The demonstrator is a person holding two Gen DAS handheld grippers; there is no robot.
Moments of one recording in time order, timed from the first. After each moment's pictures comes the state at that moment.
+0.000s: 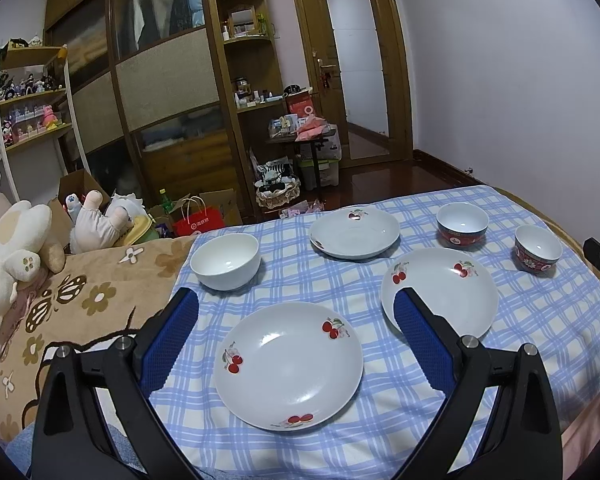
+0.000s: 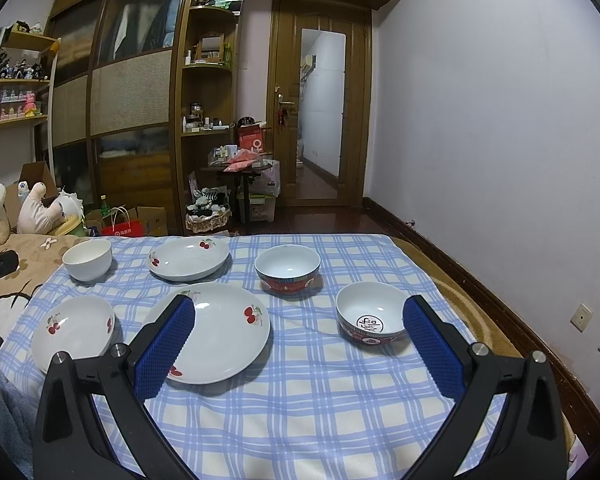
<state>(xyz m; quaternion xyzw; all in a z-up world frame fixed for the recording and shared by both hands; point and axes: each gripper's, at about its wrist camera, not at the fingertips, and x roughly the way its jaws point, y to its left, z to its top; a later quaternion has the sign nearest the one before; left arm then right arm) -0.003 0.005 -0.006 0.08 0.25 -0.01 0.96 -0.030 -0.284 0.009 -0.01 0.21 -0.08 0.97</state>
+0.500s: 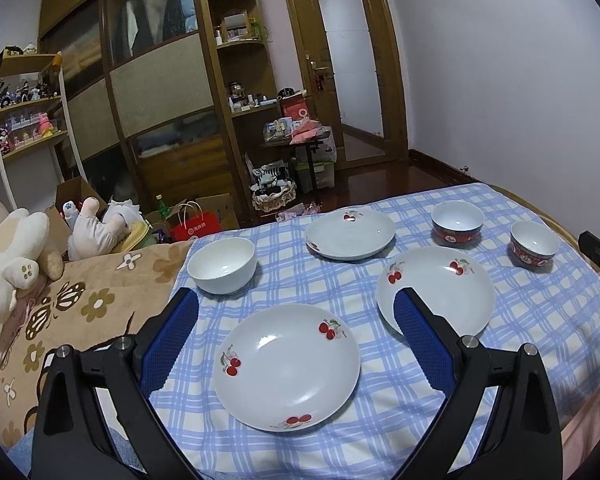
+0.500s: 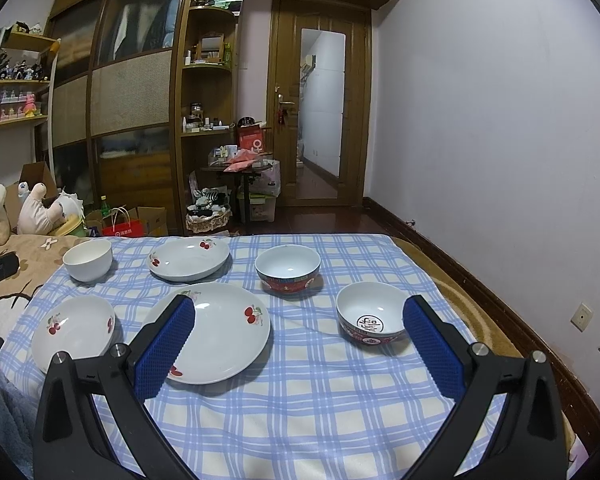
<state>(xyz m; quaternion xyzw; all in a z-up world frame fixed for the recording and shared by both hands) -0.003 -0.002 -0.004 0.09 0.25 -0.02 0.96 -0.031 -0.283 0.009 -0.01 0.21 -0.08 0.97</state>
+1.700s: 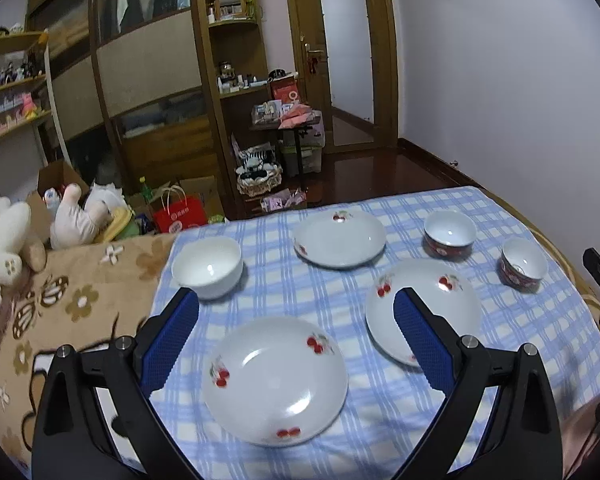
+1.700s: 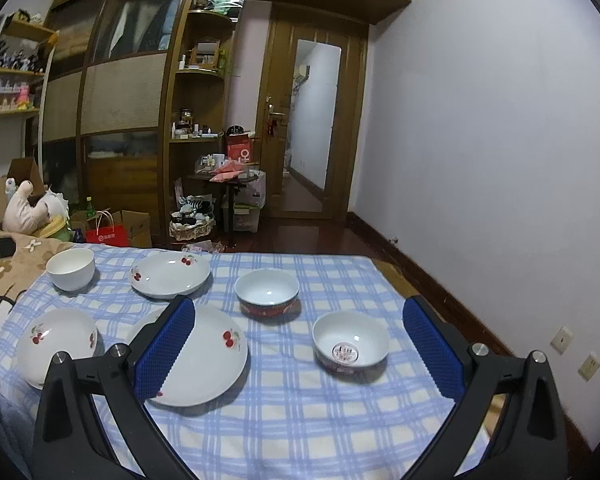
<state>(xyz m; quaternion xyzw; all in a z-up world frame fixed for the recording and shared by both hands) 0.047 -0.007 0.035 0.07 0.30 -0.04 0.95 -0.019 -0.283 0.041 -0.05 0.19 -0.11 0.97</state>
